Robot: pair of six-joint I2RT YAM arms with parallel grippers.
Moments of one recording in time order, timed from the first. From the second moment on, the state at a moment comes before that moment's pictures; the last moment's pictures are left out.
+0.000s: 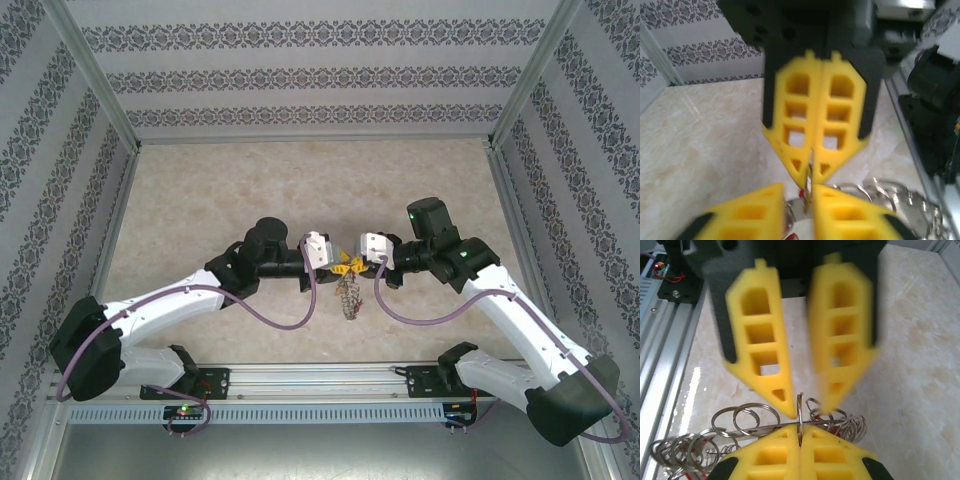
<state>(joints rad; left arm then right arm) -0.80 1.29 0.84 0.13 0.53 0.36 0.46 1.04 0.94 -0.73 -0.75 -0.86</state>
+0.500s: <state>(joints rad) -0.77 1.37 1.04 -0.20 0.67 0.50 0.46 1.05 0.95 -0.79 -0.74 -0.87</state>
